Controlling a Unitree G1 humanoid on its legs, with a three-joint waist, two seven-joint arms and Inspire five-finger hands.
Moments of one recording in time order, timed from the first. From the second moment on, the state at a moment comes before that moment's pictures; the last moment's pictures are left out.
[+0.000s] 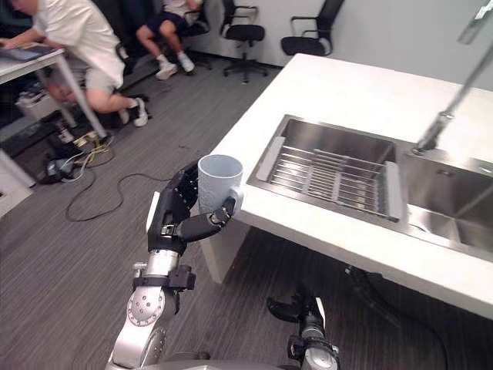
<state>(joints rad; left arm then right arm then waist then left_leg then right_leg) 0.26 -0.01 -0.25 -0.32 -0.08 -0.18 0.17 0.24 -0.03 0.03 0.60 0.16 -0.15 -0.10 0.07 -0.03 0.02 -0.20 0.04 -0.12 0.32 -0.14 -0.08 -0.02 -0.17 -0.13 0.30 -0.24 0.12</state>
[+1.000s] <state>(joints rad) 0.25 0.01 -0.31 -0.25 -0.12 -0.18 0.17 0.10 -0.04 0.21 0.55 0.05 -0.14 -0.12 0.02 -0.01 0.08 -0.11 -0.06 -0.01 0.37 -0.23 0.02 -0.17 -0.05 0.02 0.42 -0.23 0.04</state>
